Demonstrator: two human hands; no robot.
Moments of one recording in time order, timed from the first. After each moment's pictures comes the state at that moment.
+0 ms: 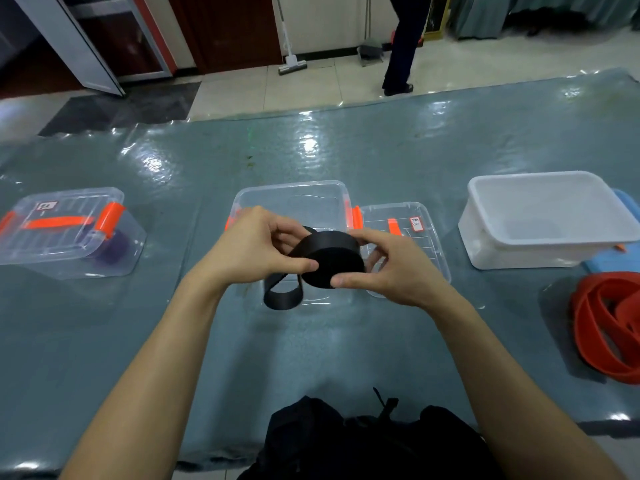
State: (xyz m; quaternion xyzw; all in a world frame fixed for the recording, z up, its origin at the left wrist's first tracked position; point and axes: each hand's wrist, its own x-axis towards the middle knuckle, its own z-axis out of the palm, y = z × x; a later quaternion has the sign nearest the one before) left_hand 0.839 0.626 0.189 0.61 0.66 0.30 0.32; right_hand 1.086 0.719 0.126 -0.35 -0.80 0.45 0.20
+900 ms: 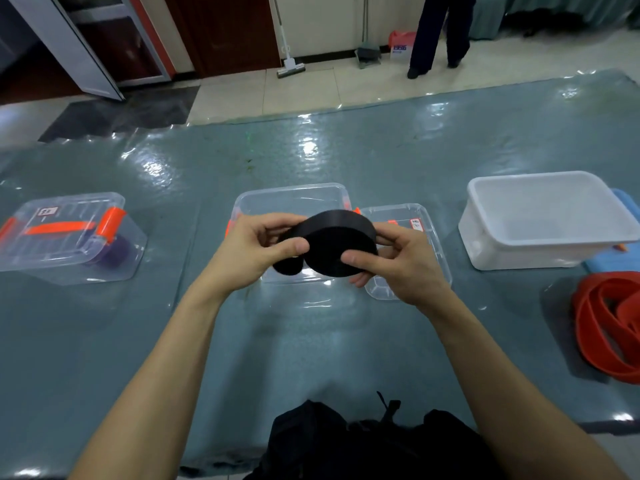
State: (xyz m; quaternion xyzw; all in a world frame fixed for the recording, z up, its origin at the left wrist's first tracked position) left_hand 0.838 0.621 0.180 0.56 0.58 0.45 0.38; right_hand 1.078 0.710 0.137 -0.29 -0.61 0.63 0.37
